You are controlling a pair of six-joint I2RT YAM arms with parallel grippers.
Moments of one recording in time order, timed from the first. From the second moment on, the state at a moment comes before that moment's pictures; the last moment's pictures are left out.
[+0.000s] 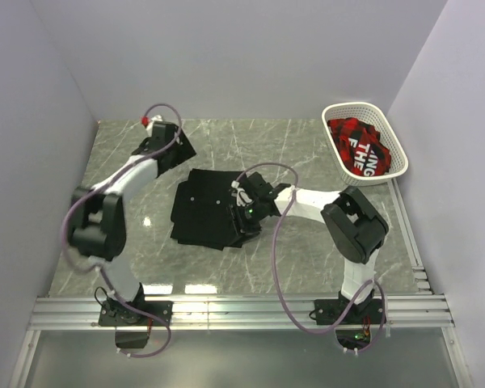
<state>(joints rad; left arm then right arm) -0.23 1.85 1.34 -0.25 -0.17 -0.67 0.72 1.88 1.12 -0.35 -0.57 0.52</state>
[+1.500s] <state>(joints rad) -0.18 1.45 0.57 0.11 0.26 -1.08 0.38 2.12 1.11 0.46 -0.62 0.99</state>
